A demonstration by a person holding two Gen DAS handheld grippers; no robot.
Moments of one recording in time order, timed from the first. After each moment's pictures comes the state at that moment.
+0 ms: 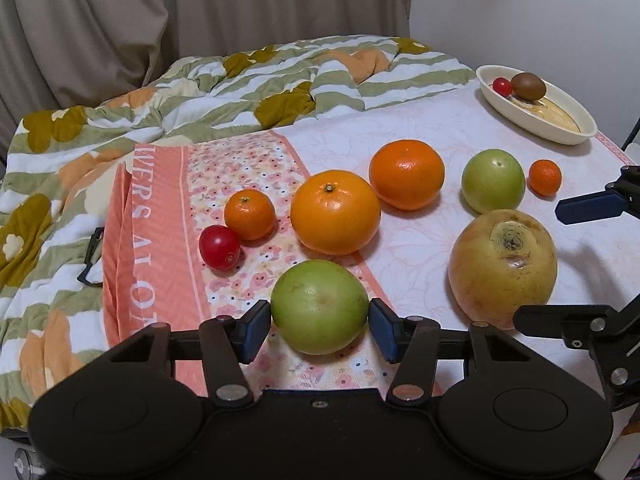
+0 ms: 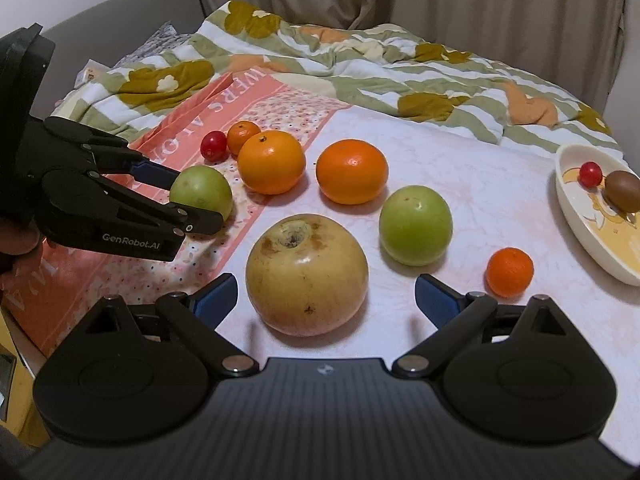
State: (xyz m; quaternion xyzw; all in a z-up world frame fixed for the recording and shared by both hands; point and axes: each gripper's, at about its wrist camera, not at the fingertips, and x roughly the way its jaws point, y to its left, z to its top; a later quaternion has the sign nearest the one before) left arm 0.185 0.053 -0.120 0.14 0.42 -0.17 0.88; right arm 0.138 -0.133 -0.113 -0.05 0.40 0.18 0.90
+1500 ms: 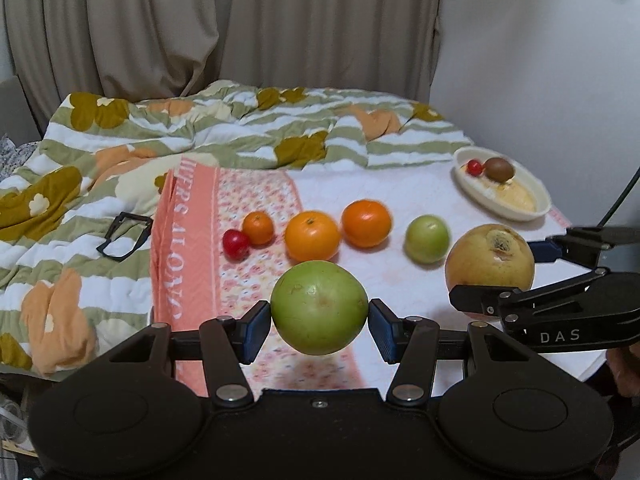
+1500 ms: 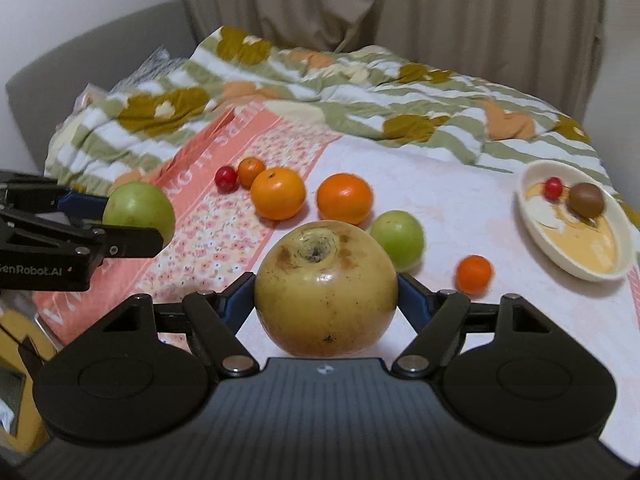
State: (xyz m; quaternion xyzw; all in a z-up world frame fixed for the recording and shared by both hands) left arm 0.094 0.064 -0.042 0.03 0.38 -0.15 0.91; right arm 0.098 -0.146 -0.060 -0.03 0.37 0.16 0.91
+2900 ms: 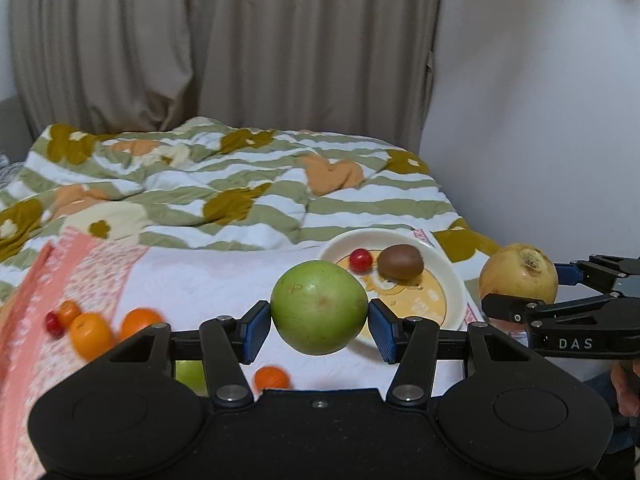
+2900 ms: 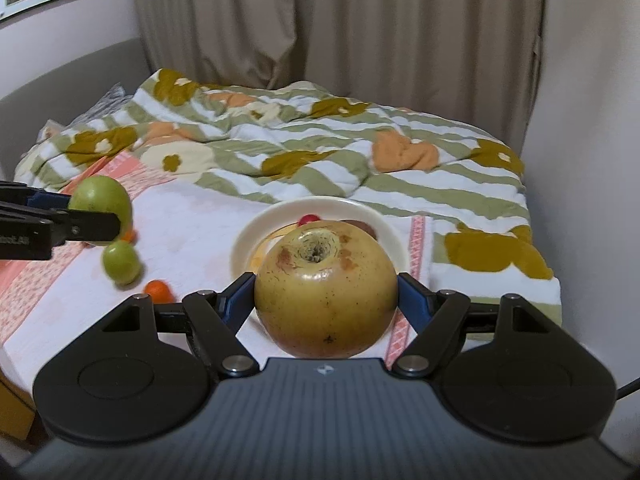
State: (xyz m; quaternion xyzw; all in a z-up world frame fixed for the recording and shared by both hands) left arm 0.160 -0.211 -0.008 -0.01 0.34 -0.10 0.93; right arm 0.171 -0.454 -0.027 -0.04 0.33 0.15 0.93
